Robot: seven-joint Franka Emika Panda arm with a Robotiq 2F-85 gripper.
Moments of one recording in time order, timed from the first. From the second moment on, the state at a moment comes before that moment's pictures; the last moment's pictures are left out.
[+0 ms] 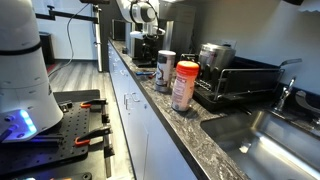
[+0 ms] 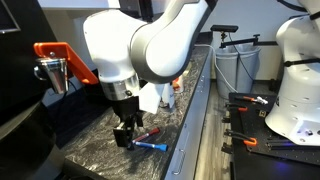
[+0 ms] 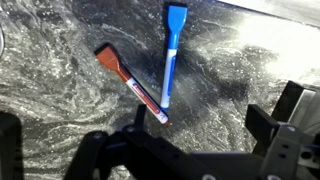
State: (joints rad) arm 0.36 0.27 0.19 -2.13 -0.11 2.44 0.41
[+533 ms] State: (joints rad) arm 0.33 0.02 0.21 -2.27 -0.02 2.31 0.32
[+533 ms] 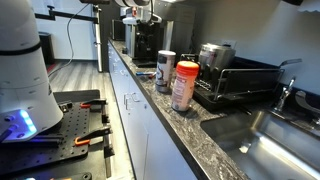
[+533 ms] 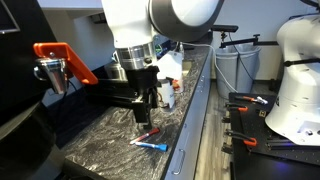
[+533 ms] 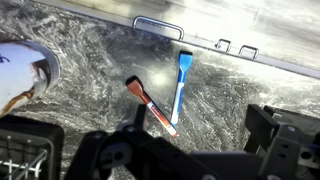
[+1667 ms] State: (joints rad) arm 0.32 -0.64 0.23 -2.68 0.15 2.00 0.33
